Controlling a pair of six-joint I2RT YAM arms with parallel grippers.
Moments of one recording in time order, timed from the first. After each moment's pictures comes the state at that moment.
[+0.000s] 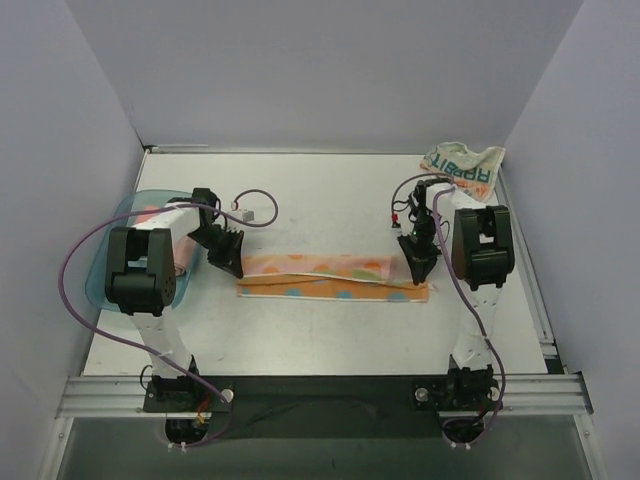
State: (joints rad) left arm -0.07 1.90 1.25 -0.86 0.49 0.30; right arm 0.13 2.17 1.52 -1.25 -0.14 -0.22
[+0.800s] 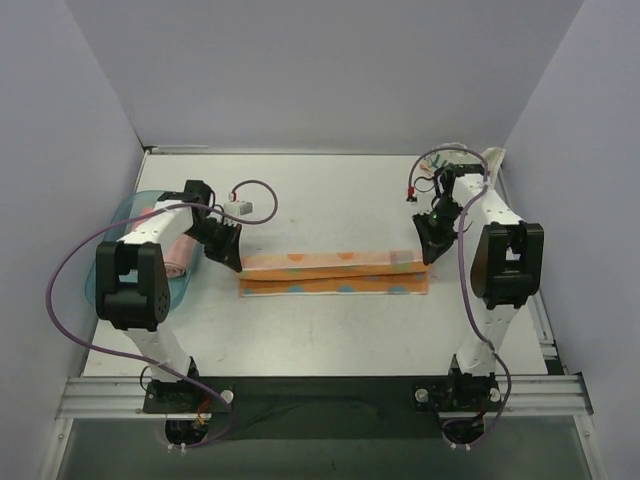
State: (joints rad) left arm -0.07 1.78 1.29 -0.94 0.54 0.35; right arm 0.05 1.95 1.57 -1.25 -0.20 -0.33
